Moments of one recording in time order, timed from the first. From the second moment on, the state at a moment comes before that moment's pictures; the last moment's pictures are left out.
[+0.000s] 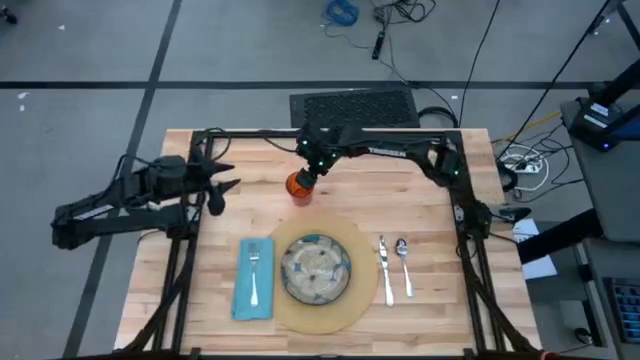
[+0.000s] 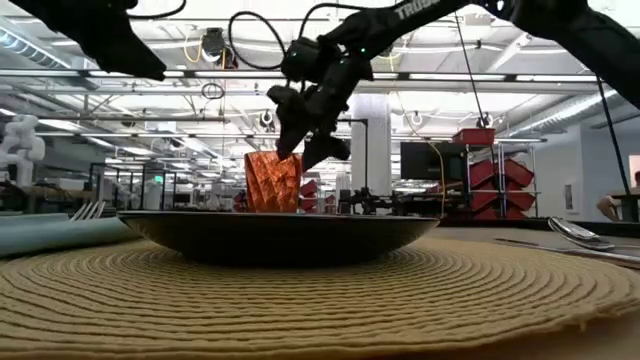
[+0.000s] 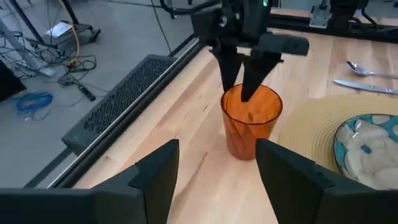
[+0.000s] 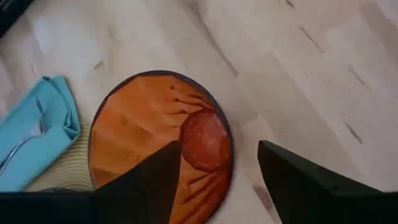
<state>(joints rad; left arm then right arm) 0.31 0.43 0.64 -0.66 -0.15 0.01 -0.34 2.23 1.96 -0.81 -0.24 0.32</state>
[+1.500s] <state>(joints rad) 0.31 0.49 0.64 -0.49 -0.14 0.03 -0.32 1.61 1.19 -0.96 -0.13 0.33</state>
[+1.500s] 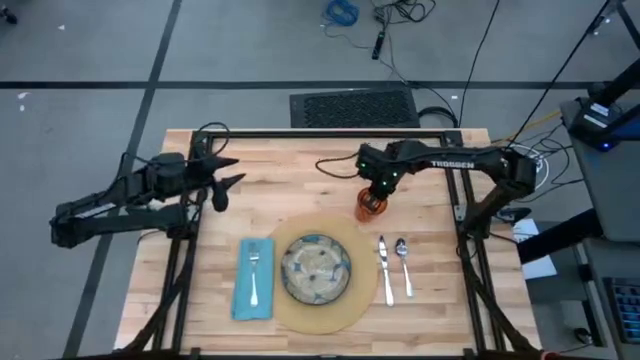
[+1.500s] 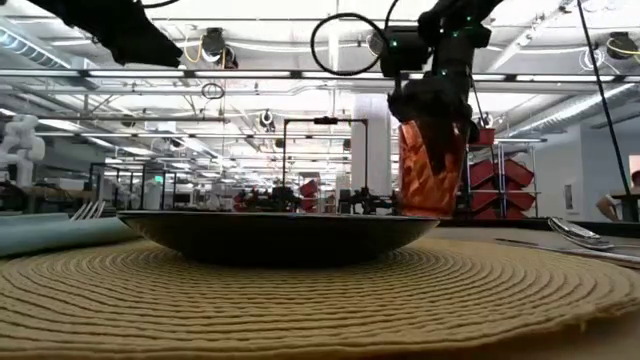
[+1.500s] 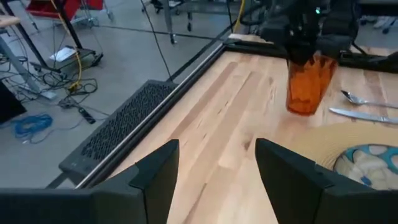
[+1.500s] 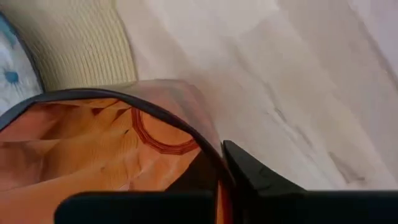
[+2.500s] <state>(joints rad) 0.31 0.55 0.64 -0.48 -0.13 0.01 -0.32 1.68 1.22 -0.95 -0.16 0.34</state>
